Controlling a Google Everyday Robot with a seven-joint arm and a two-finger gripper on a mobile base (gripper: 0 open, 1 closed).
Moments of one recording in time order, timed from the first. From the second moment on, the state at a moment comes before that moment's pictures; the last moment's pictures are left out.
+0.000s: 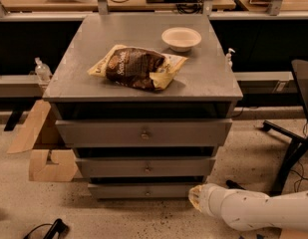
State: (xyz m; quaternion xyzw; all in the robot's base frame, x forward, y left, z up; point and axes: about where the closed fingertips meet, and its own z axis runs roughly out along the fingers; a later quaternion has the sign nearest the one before) arm 0.466 -0.156 0.482 -0.64 0.70 -0.05 0.31
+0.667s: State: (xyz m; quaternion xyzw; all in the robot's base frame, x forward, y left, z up) arm 0.471 -0.162 0.486 -0.64 0.70 -0.06 0.32
